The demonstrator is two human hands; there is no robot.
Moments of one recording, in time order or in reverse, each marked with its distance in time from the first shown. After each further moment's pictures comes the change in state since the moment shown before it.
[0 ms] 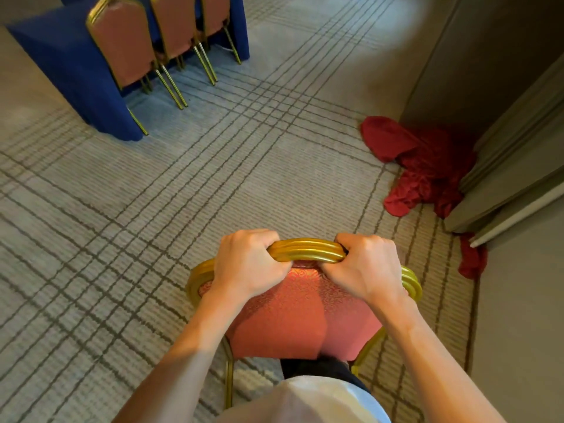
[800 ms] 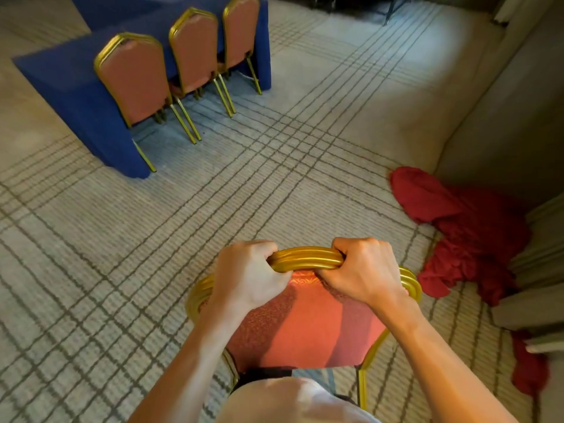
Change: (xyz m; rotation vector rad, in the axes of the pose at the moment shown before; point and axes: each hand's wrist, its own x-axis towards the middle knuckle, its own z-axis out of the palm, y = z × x) left_hand 0.377 -0.175 0.046 0.015 0.062 -0.051; right_hand 0.433 -0.014 0.100 0.062 -0.075 -0.118
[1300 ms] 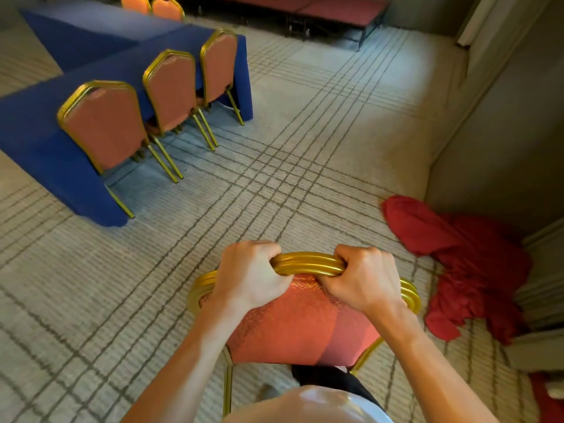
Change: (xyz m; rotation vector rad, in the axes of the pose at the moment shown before) left_hand 0.230 -0.073 0.028 -0.058 -0.039 0.175; right_hand 0.207 0.018 0.020 -0.018 0.113 0.097
